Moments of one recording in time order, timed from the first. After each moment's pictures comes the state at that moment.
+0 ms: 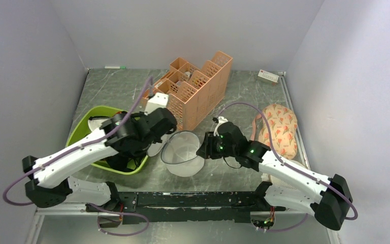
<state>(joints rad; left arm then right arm) -1.10 1.23 1.47 -1.22 -0.70 -0.68 0.85 1.02 0.68 -0.34 -0.08 0.70</state>
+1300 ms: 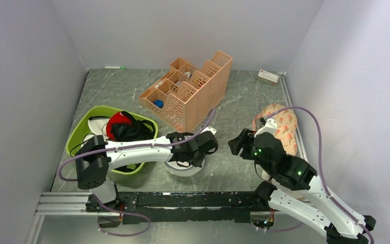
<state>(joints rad) -1.23 1.66 1.26 -0.67 -0.27 -0.62 0.85 0.55 0.82 -0.82 0.43 0.77</state>
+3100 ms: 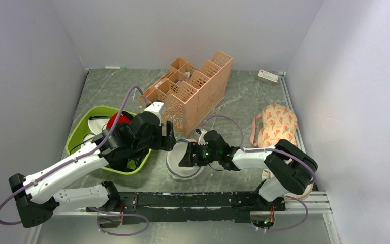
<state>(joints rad) -0.95 1.03 1.06 -0.74 -0.27 -0.62 0.85 1.50 0.47 0.38 -0.37 0.80</state>
